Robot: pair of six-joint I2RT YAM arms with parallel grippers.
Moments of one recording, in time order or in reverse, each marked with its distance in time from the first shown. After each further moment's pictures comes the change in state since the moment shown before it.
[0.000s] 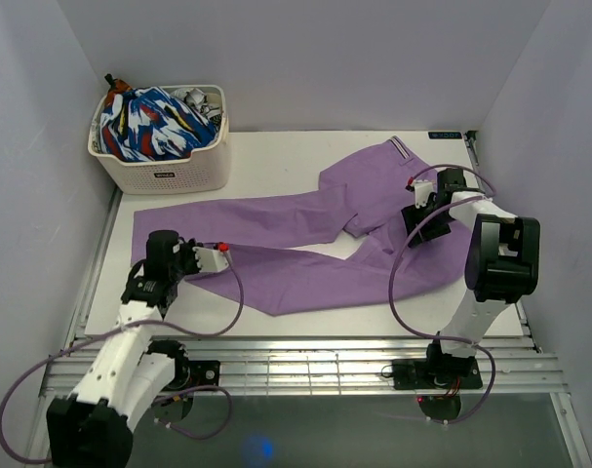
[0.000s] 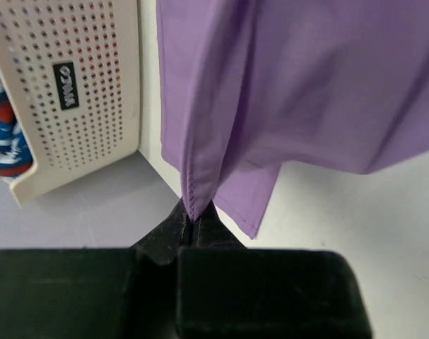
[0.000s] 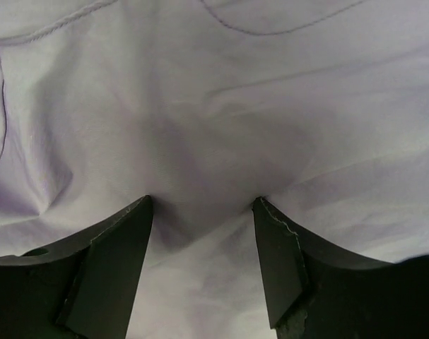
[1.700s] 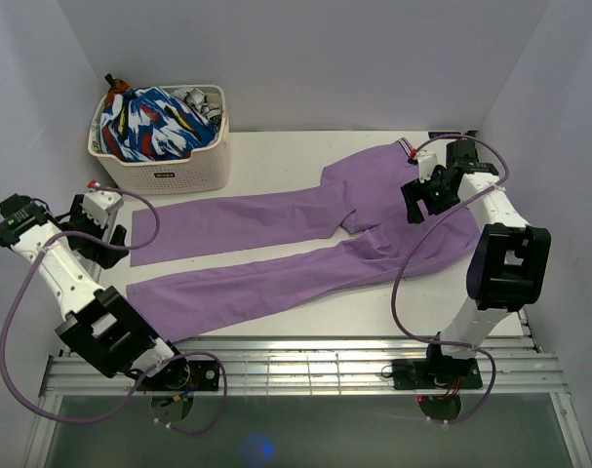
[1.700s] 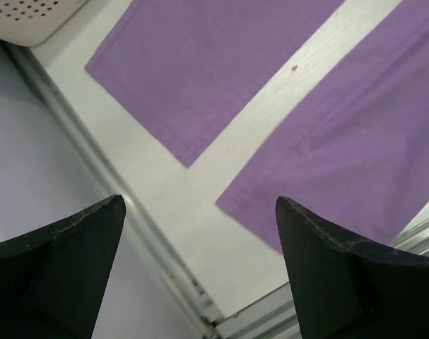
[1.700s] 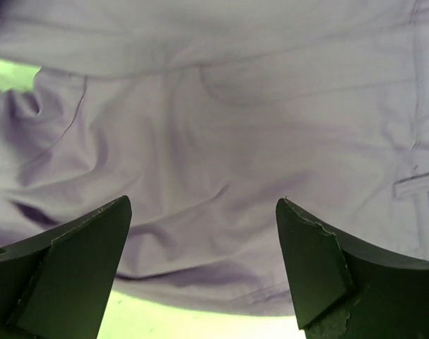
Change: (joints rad) left arm 0.961 0.571 0.827 -0.869 0.793 0.181; right arm 0.014 -0.102 0.201 -0.196 -0.062 -0.080
